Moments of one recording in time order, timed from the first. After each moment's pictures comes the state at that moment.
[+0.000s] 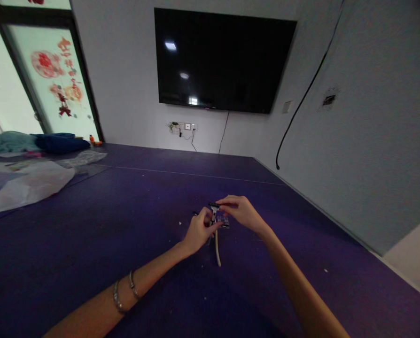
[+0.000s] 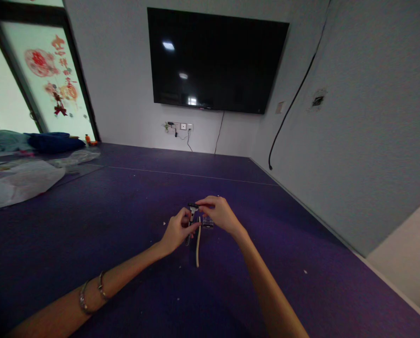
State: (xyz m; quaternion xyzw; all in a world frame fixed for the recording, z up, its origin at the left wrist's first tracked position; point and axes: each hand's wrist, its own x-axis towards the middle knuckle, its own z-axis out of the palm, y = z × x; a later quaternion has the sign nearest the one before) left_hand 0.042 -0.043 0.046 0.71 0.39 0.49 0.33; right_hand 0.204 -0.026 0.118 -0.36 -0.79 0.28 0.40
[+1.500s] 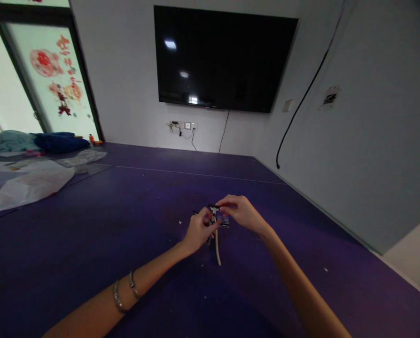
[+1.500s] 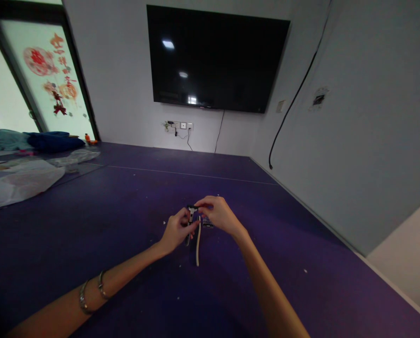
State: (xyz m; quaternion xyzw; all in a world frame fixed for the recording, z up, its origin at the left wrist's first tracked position) left_hand 0.043 -0.045 0.048 0.69 0.40 0.50 0.34; right_hand 0.202 -0.033 0.122 -0.36 -0.80 0.28 0.39
